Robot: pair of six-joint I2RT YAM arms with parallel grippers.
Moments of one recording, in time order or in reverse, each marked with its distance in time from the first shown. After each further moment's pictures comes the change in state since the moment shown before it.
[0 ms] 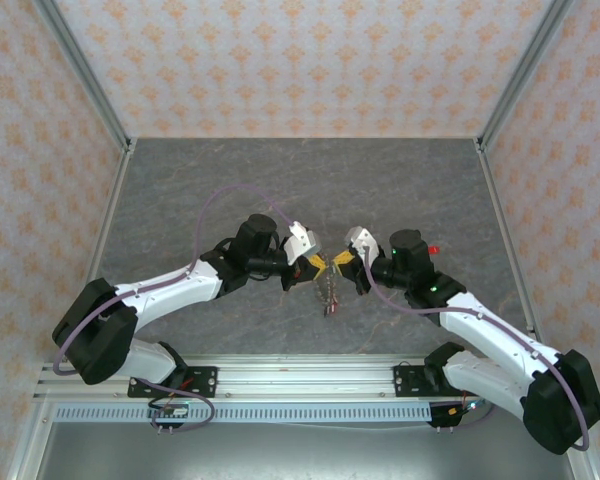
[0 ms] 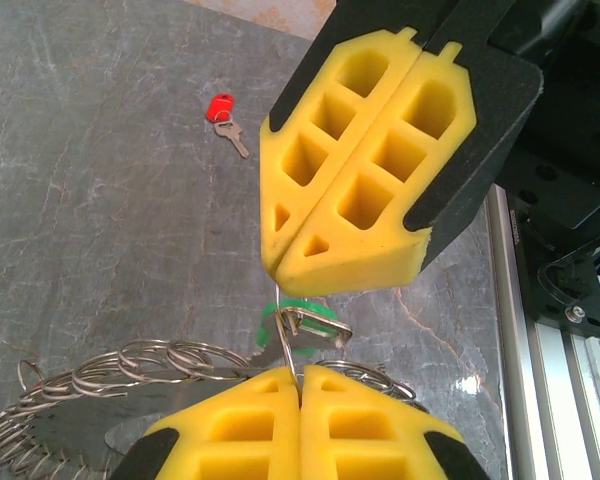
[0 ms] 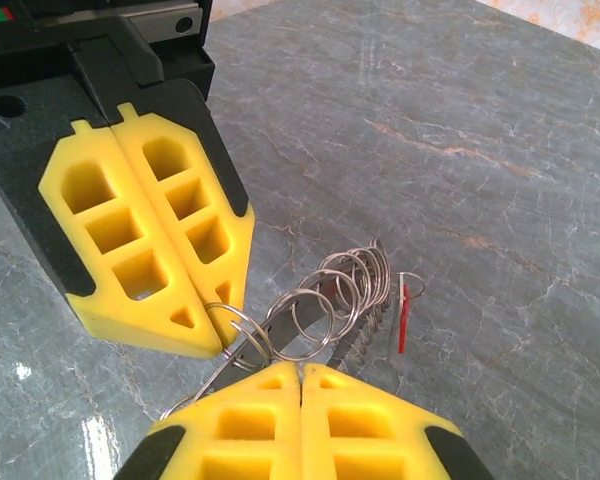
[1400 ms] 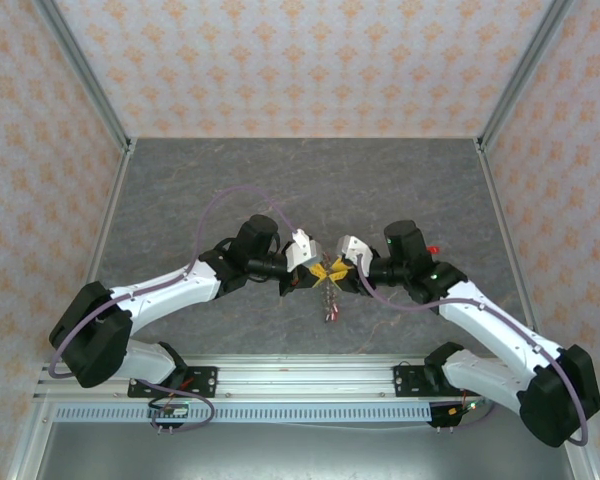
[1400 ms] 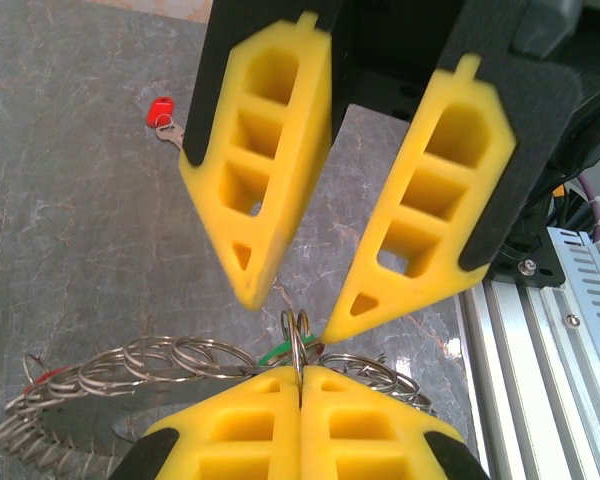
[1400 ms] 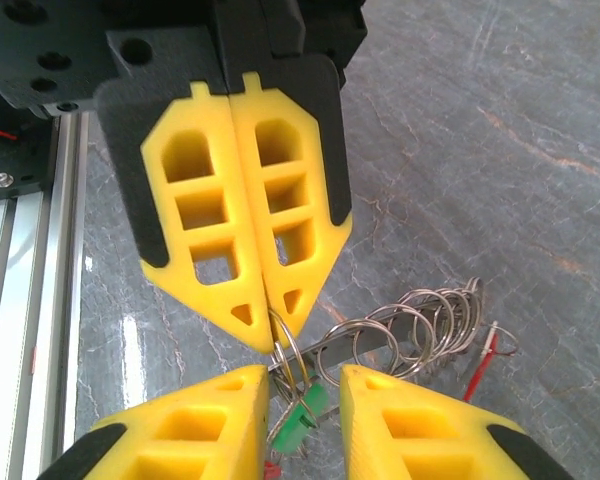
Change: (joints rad) left arm -0.013 -0.022 0.016 -0.083 0.081 0.131; right arm -0.002 0.054 0.132 -0.258 -0.184 -0.274
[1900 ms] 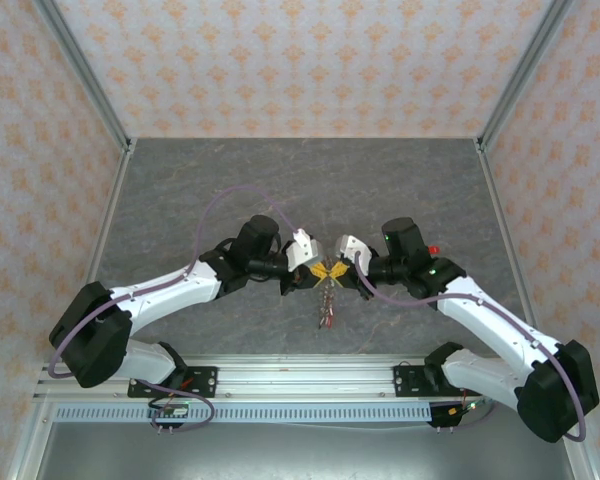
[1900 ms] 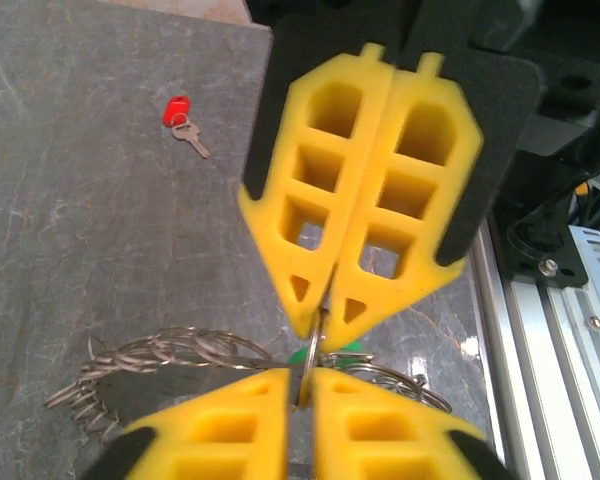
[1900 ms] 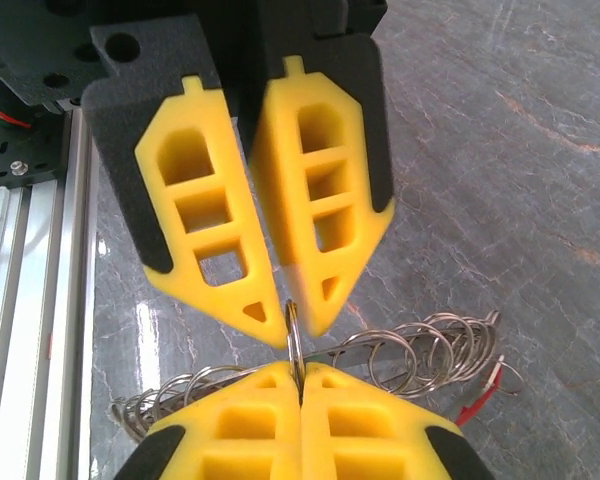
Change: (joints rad) left arm -0.006 0.000 0.006 0.000 -0.056 0.006; right arm -0.006 0.025 0.053 -0.086 -0.011 -0.031
